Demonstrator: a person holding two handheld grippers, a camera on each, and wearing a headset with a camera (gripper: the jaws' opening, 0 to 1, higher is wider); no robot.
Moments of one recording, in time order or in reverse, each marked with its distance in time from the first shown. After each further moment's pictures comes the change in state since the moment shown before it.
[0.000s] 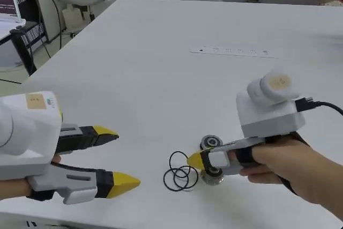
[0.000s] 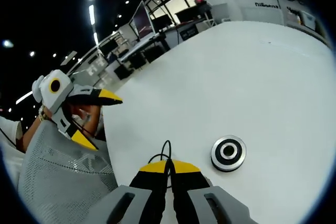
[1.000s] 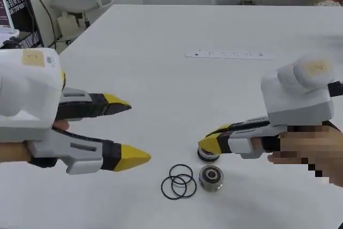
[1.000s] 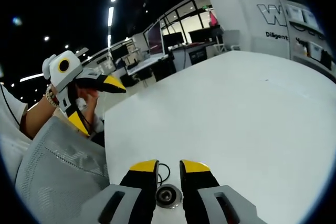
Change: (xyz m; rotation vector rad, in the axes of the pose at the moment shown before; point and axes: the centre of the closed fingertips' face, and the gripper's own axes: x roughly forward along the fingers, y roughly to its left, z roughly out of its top) left arm 0.006 0.006 0.079 0.174 -0.064 -0.078; right arm -0.052 -0.020 0.040 -0.152 -0.157 -0.005
